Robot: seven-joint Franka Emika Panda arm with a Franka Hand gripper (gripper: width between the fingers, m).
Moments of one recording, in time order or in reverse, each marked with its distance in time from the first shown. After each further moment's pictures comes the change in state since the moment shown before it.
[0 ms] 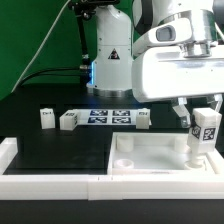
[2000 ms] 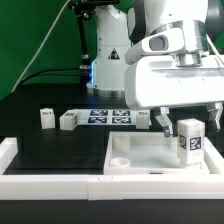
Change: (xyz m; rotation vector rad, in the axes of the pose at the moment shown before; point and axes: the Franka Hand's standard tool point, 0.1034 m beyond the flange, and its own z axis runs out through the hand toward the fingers) arm -0.011 0.012 0.010 -0.008 0.000 -0.045
